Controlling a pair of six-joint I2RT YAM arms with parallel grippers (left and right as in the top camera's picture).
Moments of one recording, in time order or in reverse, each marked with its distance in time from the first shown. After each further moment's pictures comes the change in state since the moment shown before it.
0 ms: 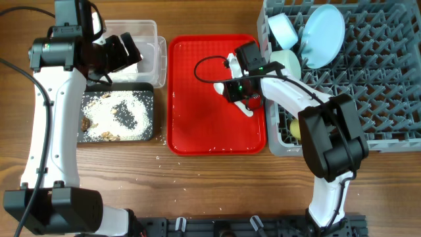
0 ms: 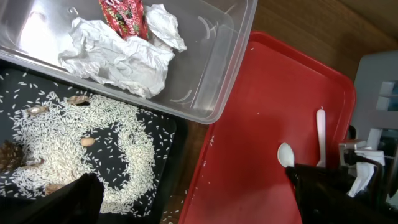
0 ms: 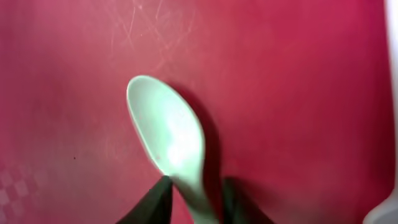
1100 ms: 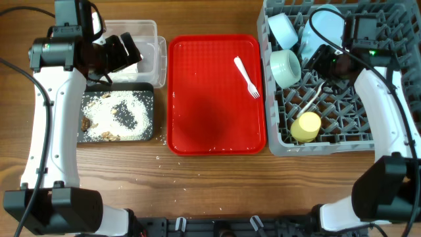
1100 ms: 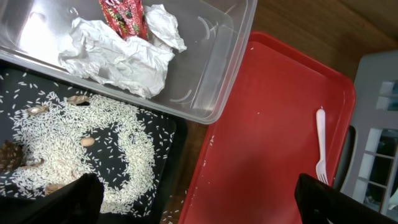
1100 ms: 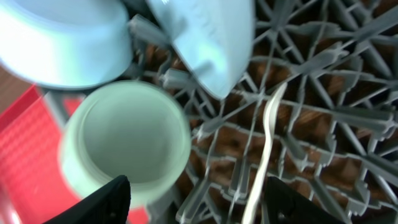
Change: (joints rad) left arm 0.000 0.000 0.000 0.000 0.000 0.000; right arm -0.479 -0.403 0.052 -0.351 0.183 0.381
